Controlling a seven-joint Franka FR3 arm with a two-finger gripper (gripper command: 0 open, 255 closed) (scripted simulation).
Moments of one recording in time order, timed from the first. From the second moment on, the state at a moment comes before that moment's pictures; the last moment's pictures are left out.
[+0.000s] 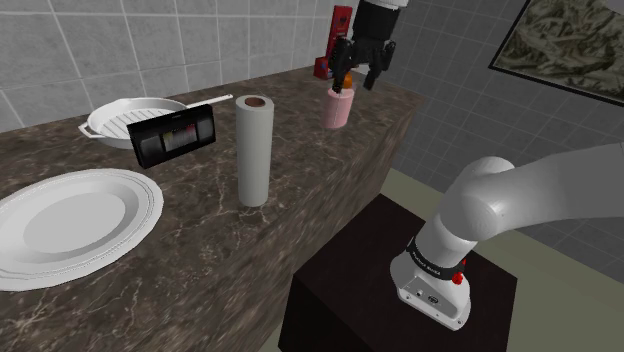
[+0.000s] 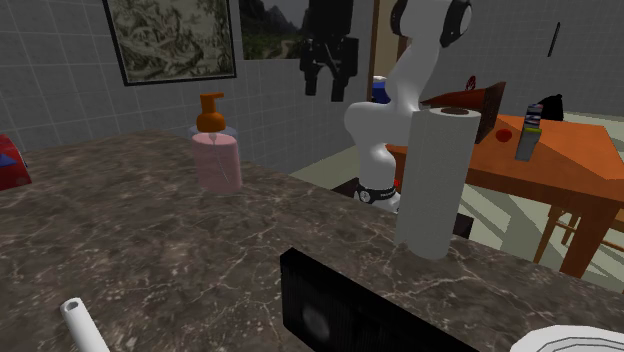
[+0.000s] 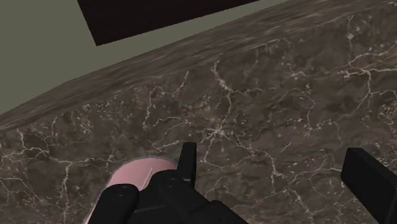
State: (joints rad) arm -0.04 -0.78 0.16 -2.33 0.08 1.64 0.34
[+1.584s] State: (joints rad) arm -0.25 0.07 0.83 -1.75 -0.06 1.80 1.79
